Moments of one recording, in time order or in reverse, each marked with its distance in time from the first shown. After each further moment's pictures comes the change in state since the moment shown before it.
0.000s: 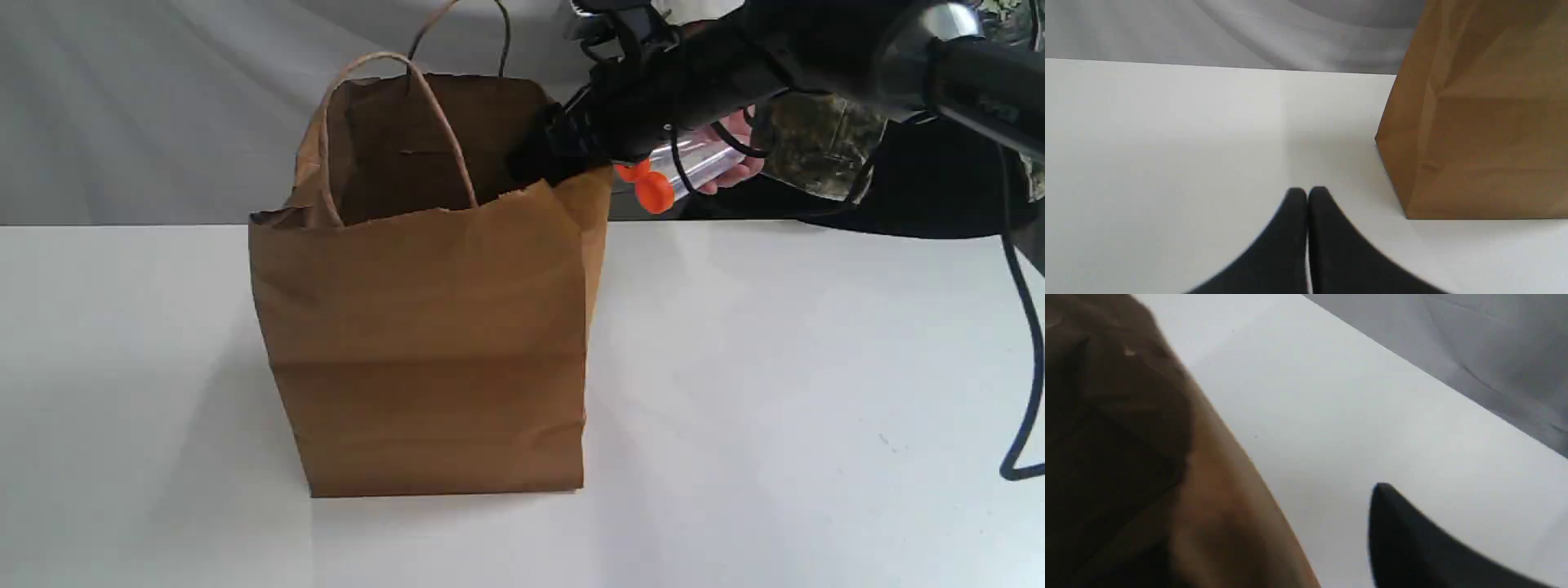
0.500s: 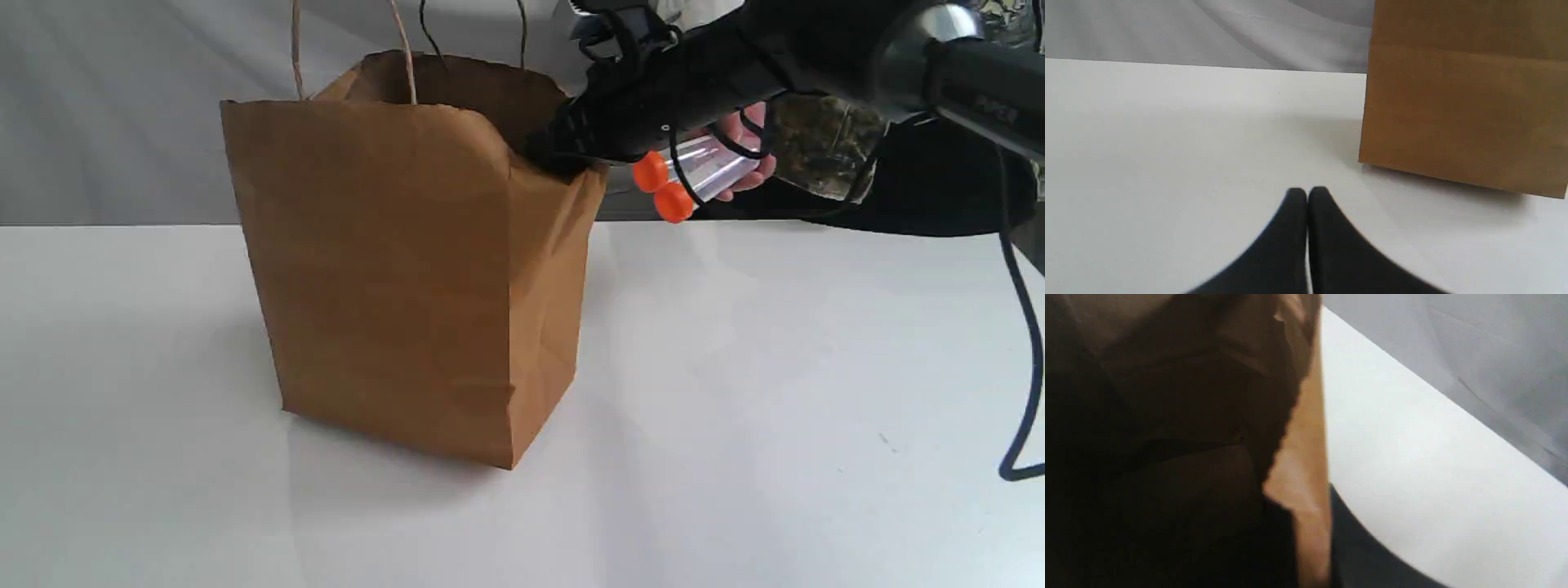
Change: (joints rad) left arm 0.000 0.000 0.000 0.000 0.000 0.000; right arm 0.000 0.000 0.000 0.004 0.004 -0.093
